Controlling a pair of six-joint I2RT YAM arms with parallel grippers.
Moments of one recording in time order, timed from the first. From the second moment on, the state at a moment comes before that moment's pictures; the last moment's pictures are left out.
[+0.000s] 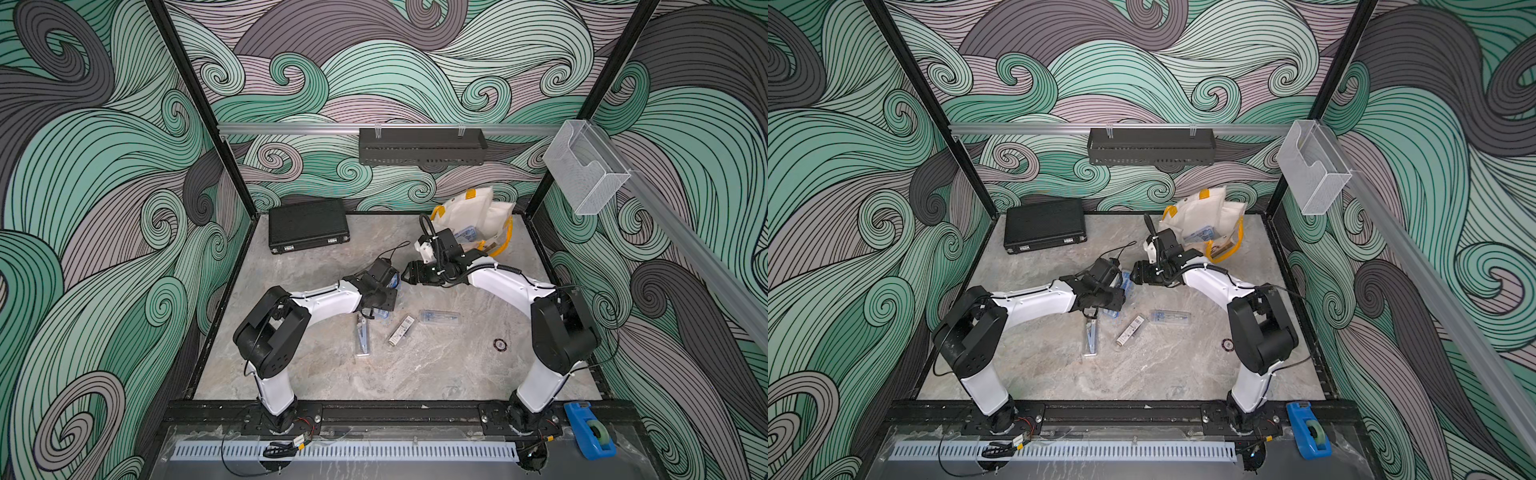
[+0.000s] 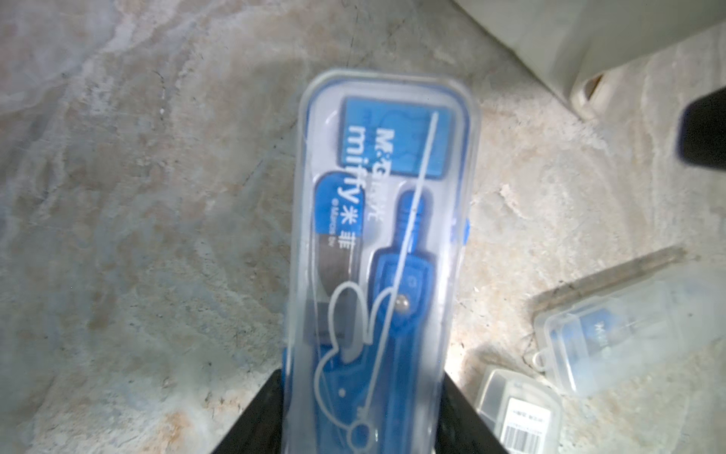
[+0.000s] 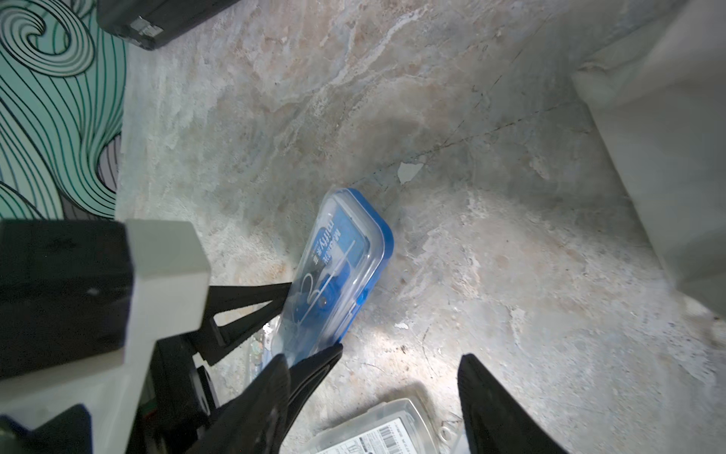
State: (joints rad) left arm -0.70 1.74 1.06 -0.30 -0.07 -0.41; right arm 0.51 1.77 1.26 -0.46 -0.35 0.44
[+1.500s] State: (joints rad) left arm -0.67 1.64 1.00 -0.18 0.09 -0.48; right arm 0.48 1.87 1.28 -0.15 -0.53 0.69
